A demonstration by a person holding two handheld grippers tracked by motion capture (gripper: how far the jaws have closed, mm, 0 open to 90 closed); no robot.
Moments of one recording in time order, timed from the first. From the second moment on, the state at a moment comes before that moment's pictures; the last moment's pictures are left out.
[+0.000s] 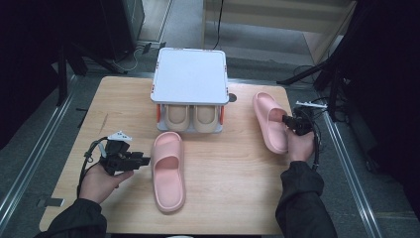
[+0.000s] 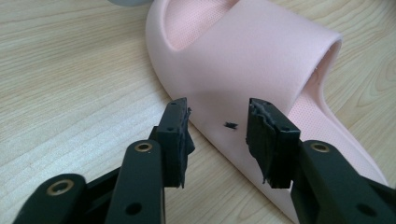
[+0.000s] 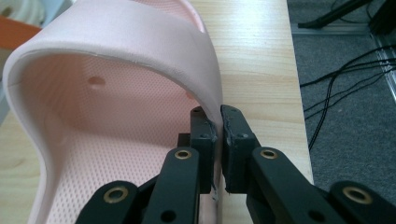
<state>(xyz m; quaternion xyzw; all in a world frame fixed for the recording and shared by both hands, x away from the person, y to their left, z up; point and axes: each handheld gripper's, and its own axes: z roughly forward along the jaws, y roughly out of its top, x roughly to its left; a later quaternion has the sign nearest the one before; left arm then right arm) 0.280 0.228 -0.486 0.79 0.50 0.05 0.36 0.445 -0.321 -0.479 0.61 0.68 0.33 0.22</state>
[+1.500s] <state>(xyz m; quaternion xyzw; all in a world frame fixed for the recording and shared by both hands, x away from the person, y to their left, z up) 0.295 0.230 -0.480 0.81 0.44 0.03 0.39 0.316 -0.181 -0.484 0.45 0.81 0.33 0.16</state>
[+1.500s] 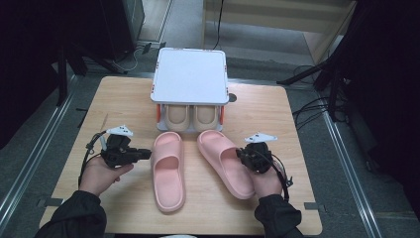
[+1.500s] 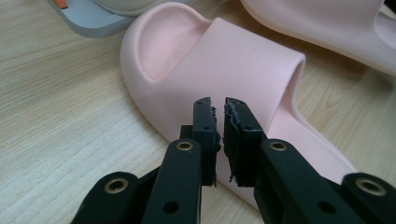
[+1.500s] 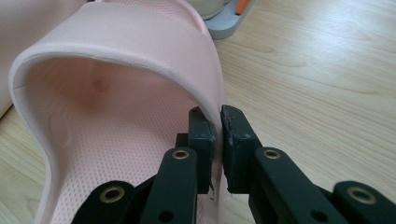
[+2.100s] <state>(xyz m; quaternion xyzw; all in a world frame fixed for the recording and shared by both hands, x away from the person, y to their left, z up) 0.284 0.233 -0.486 0.81 0.45 0.02 0.38 0.329 -0.147 -0.499 0.43 0.83 0.32 0.16</state>
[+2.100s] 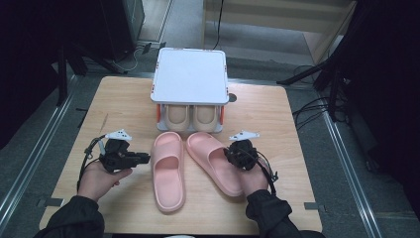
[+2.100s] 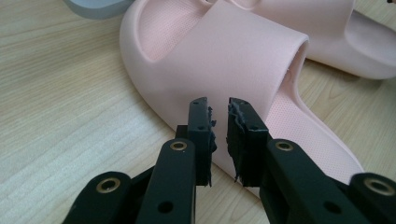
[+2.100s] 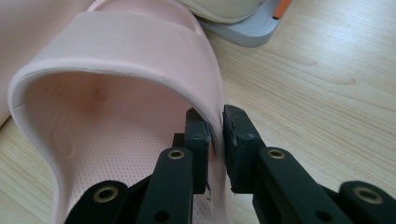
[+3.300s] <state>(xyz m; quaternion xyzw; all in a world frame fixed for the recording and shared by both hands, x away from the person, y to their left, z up) 0.330 0.235 -0.514 0.83 0.44 0.01 0.35 0.295 -0.182 -0.488 0.43 0.83 0.34 0.12</state>
